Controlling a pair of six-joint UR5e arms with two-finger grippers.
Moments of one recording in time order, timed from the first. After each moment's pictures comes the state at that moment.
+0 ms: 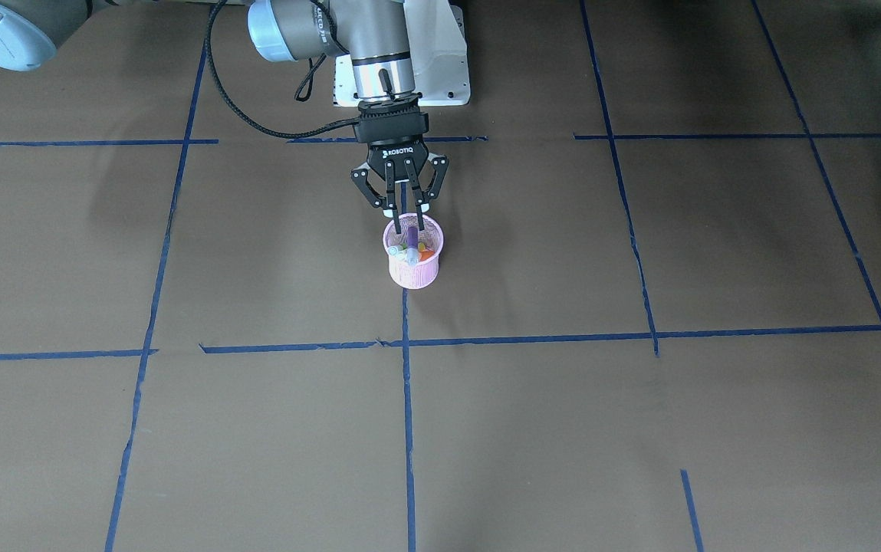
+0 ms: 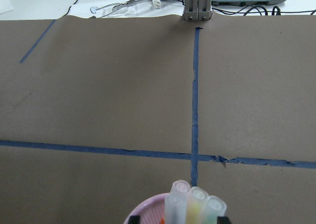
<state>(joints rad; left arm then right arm) -1.44 -1.82 -1.37 -1.63 -2.31 0.16 0.29 -0.87 1.71 -1.35 1.08 1.24</state>
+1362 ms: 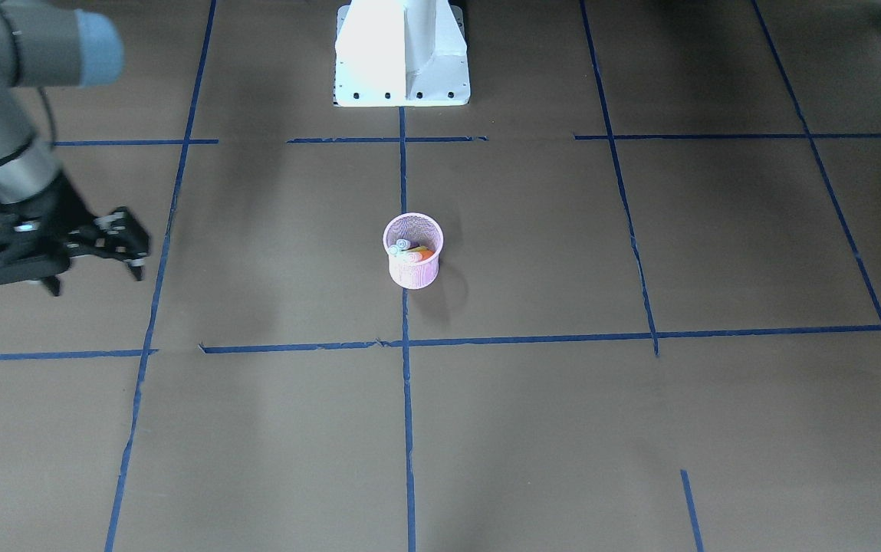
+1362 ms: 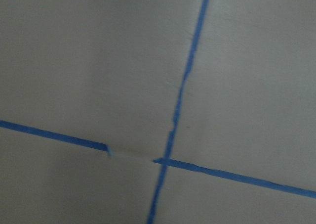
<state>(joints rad) -1.60 -1.82 -1.23 -1.64 -2.31 0.39 1.08 -1.28 1.83 -1.58 2.13 0.48</state>
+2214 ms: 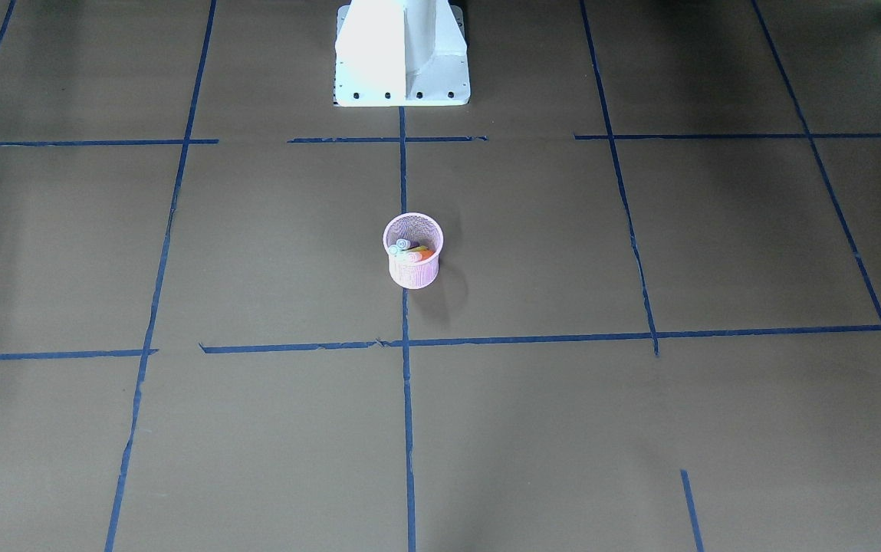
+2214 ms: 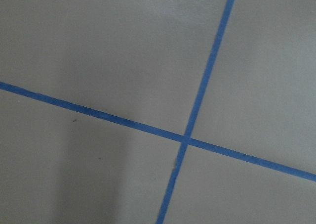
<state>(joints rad) -1.63 -1.82 -1.17 -1.64 -2.32 0.39 1.52 -1.42 1.48 -1.57 2.31 -0.20</state>
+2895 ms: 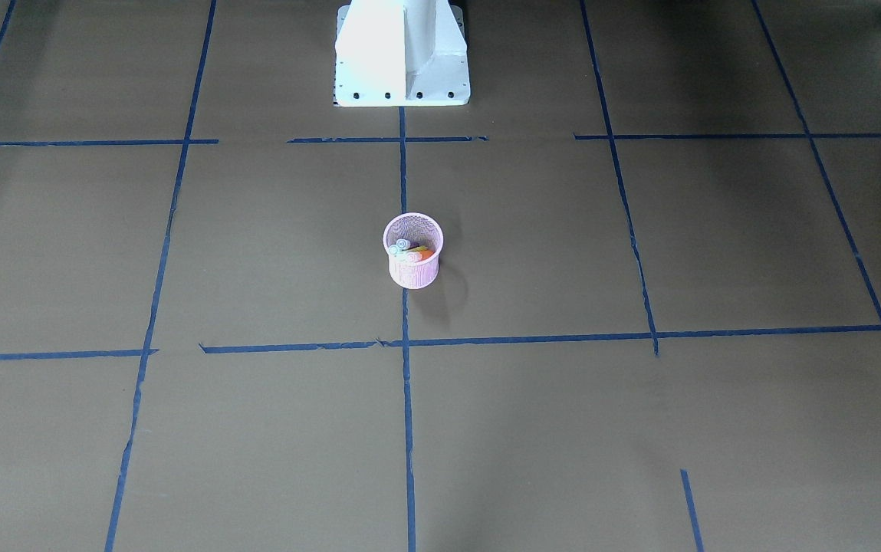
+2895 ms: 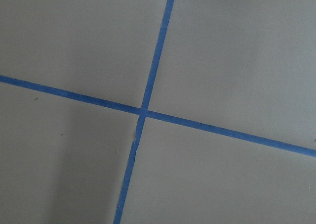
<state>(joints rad) -1.63 -1.83 -1.15 -1.63 -2.31 0.38 1.62 -1.46 1.44 -1.58 2.33 -0.28</state>
